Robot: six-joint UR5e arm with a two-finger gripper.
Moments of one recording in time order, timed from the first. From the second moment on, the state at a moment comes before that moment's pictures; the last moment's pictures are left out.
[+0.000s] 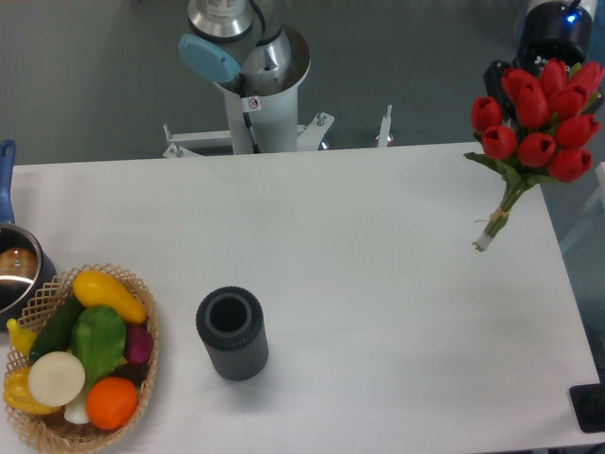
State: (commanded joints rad) arm 3.13 -1.71 -1.73 -0.82 0.28 0.98
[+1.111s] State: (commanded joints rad) arm 3.02 -1.63 -1.74 -0.83 0.76 0.91
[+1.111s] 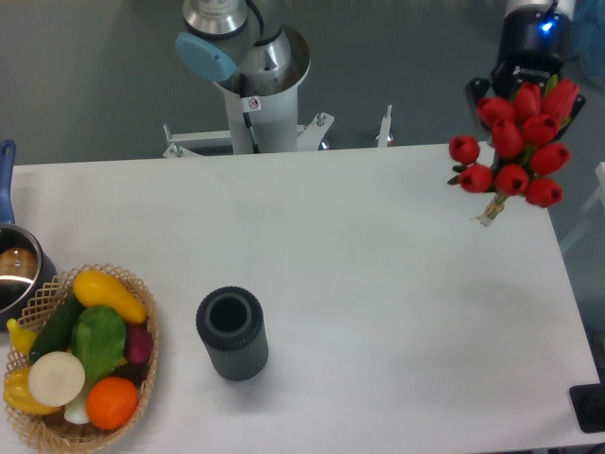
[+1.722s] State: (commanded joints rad) arm 2.81 -1.69 -1.76 -0.83 1.21 0.85
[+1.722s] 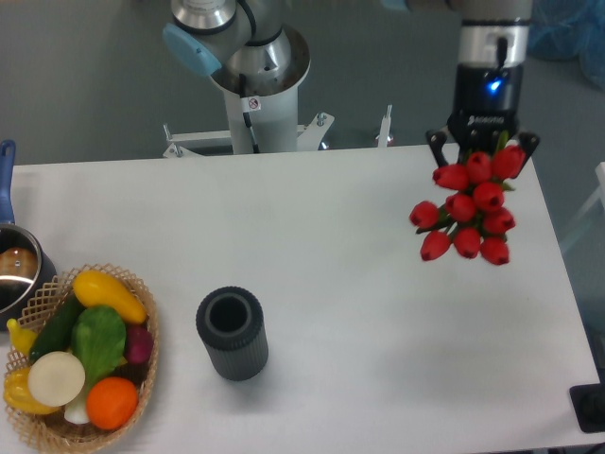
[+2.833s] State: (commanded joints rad) arm 2.62 -1.90 -1.76 -0.83 1.43 0.74
